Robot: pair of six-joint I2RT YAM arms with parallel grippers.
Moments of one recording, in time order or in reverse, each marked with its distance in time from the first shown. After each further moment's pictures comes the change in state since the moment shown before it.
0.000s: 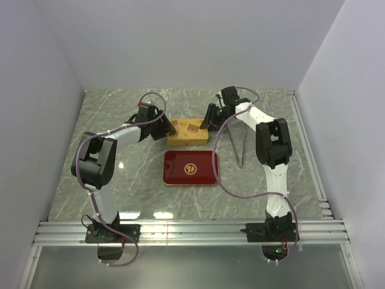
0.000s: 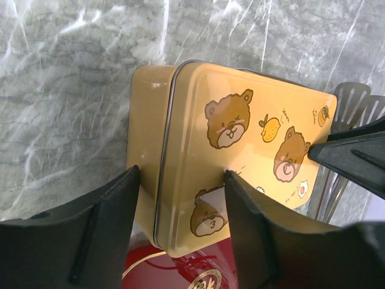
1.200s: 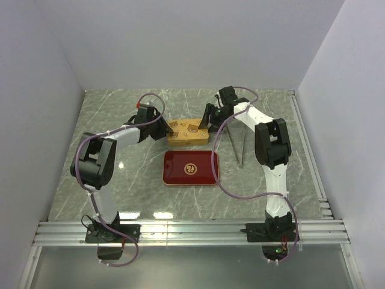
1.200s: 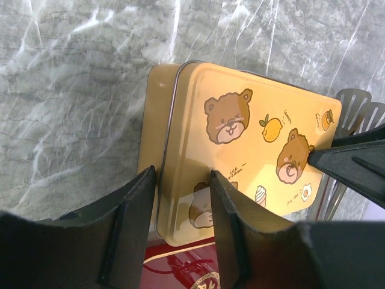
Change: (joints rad) left arm 0.008 -0.006 -0.027 0.024 -0.010 -0.020; right arm 0.018 -0.002 0.013 -0.026 0.046 -0.007
